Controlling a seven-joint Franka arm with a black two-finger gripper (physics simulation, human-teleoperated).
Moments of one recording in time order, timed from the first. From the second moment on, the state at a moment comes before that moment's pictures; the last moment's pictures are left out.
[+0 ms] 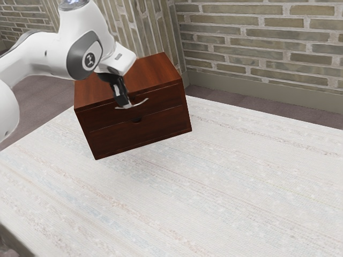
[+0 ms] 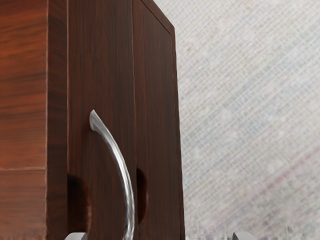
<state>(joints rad) 0.16 0.30 0.11 -1.30 0.09 1.96 0.95</state>
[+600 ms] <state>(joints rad) 0.16 0.28 0.11 -1.44 0.08 2.12 0.97</state>
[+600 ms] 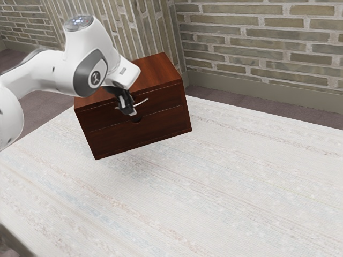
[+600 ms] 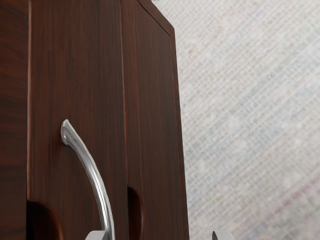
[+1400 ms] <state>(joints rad) 0.15 0.31 0.15 -1.46 0.07 2.21 0.94</state>
